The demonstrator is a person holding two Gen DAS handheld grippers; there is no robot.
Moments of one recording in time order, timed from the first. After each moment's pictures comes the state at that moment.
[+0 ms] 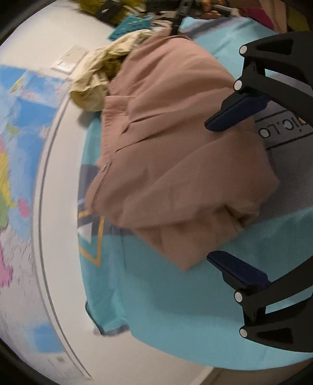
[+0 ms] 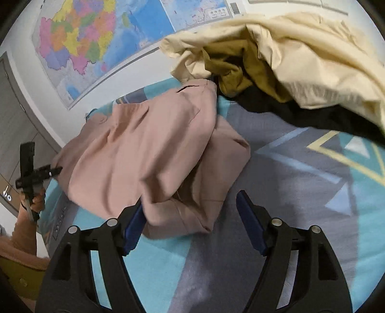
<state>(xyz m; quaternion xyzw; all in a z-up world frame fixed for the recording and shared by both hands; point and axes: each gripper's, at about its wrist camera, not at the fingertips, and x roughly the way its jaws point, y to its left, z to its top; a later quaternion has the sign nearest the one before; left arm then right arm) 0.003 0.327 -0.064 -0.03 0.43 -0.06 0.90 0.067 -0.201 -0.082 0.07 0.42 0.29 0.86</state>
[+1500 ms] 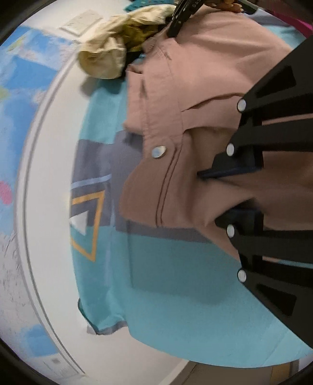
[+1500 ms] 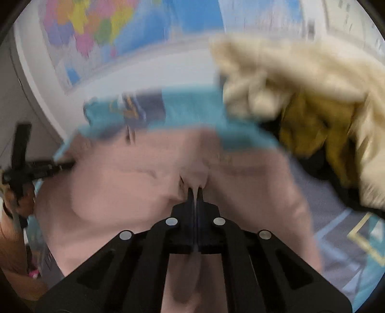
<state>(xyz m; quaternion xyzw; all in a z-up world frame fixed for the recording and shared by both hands) 0.069 0.313 -0.046 -0.07 0.48 0.02 0.88 0.114 -0.095 -0.038 -0.01 0.39 0.30 0.87</state>
